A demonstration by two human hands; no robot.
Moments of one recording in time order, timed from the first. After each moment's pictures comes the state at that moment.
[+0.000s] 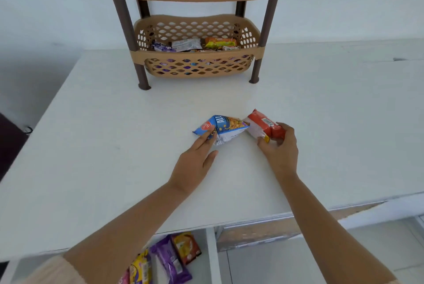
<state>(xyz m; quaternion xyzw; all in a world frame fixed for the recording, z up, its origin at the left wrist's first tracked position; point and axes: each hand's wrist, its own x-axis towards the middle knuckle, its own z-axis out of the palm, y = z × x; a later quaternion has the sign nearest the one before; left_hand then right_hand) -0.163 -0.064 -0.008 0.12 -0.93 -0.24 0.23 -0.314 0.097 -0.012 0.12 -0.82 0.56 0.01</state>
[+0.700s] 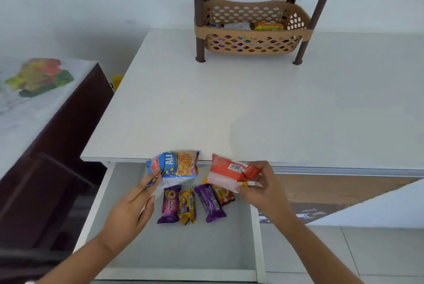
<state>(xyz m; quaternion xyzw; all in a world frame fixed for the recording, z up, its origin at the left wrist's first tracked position) 0.158 -0.049 0.001 0.20 -0.93 -0.22 0.24 -0.080 0.133 -0.017 0.29 -0.70 0.58 -0.29</state>
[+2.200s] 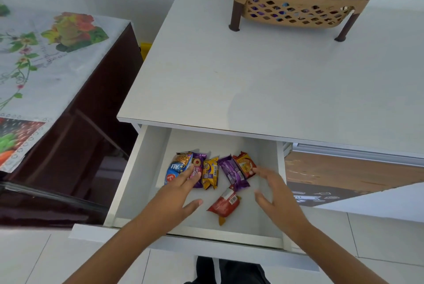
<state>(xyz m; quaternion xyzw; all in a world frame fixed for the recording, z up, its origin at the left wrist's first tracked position) 0.184 -0.027 -0.039 0.28 -0.92 -0.27 -0.11 -0.017 0.148 -0.045 0.44 -0.80 0.33 -0.24</state>
